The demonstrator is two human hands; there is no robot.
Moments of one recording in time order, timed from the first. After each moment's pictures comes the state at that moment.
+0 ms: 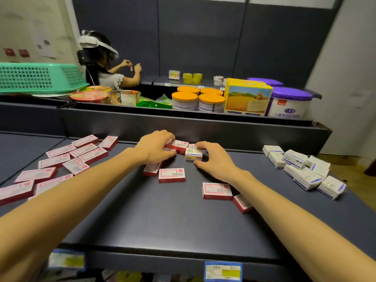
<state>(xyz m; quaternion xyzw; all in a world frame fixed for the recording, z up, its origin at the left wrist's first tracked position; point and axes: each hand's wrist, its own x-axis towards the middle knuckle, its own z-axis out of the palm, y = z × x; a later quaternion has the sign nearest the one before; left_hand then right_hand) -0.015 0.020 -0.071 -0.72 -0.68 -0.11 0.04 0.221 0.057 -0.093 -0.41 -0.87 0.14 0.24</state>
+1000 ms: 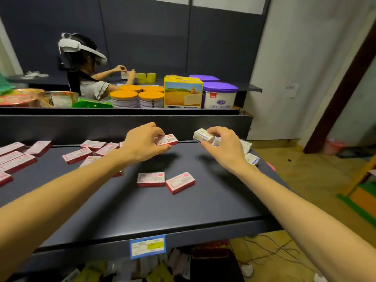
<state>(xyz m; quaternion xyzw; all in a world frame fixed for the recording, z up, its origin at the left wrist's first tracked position) 0.136 0.025 -0.052 -0.77 -0.59 -0.24 0.08 0.413 0.038 -0.063 -0.53 -0.75 0.05 0.40</state>
